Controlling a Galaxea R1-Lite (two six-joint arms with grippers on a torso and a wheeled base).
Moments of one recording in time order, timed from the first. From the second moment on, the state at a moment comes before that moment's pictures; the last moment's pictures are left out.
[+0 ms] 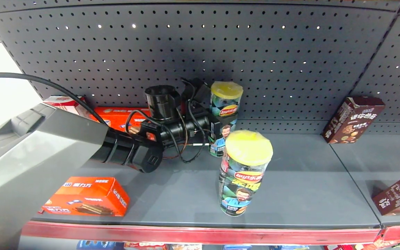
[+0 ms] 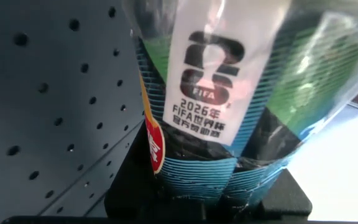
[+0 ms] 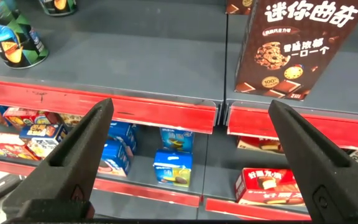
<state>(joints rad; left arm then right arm) -0.50 2.21 -1.42 -0.86 -0.55 0.01 0.31 0.00 -0.01 -0.03 -0.16 -0.02</state>
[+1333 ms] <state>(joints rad) -0.49 1.97 -1.11 -0.90 -0.31 0.02 0.31 0.00 -0.01 -0.04 -0.15 -0.02</state>
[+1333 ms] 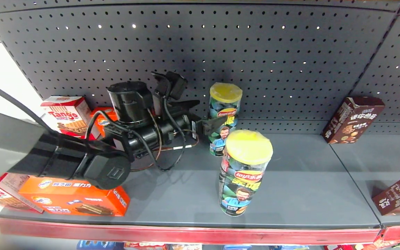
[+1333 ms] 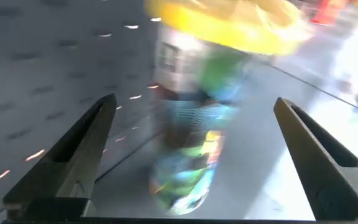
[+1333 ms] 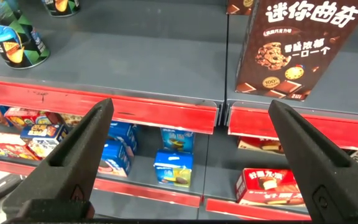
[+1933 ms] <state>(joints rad) -0.49 1.91 -1.06 -0.79 -0.14 0.15 0.31 0.00 -0.01 -0.04 -0.15 -0.02</state>
